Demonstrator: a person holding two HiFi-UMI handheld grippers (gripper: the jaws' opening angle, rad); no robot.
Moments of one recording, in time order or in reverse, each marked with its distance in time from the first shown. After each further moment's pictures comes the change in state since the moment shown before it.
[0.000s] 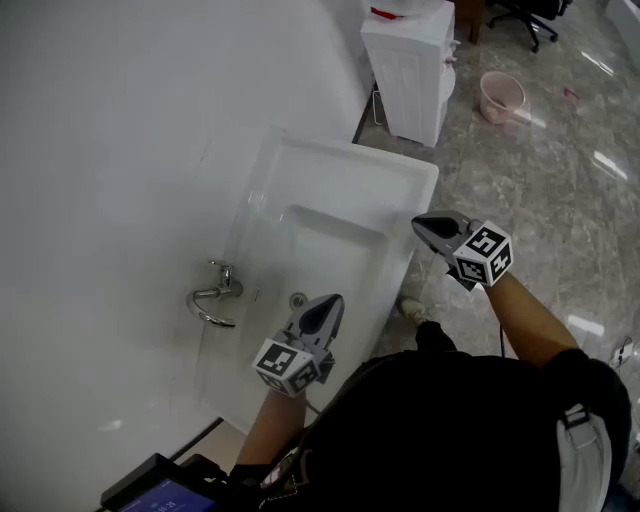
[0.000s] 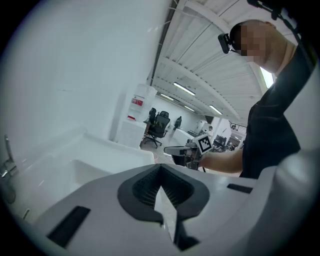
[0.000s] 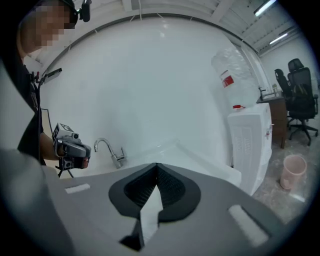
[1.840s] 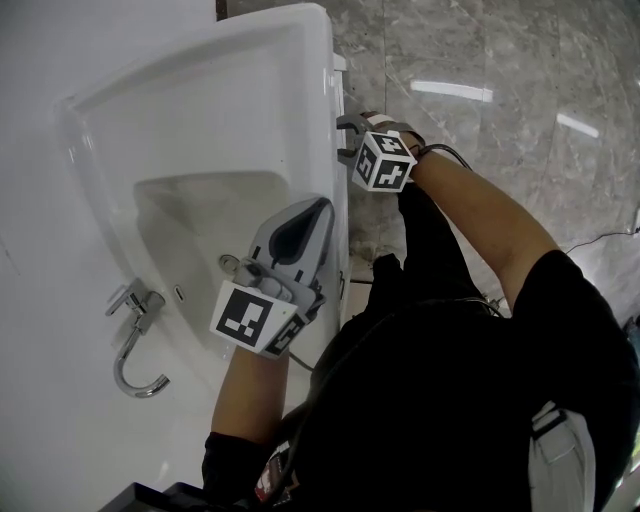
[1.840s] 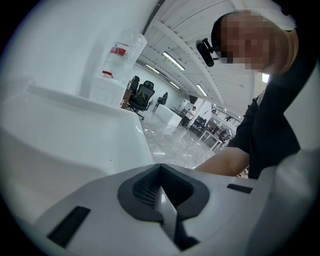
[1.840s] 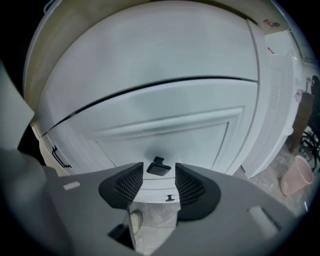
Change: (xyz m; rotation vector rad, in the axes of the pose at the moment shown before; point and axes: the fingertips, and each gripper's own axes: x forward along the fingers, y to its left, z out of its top) left arm 0.225 0.004 -0.122 0.032 0.321 -0.242; right arm 0.126 -0.113 -0.368 -0.254 0.504 0.012
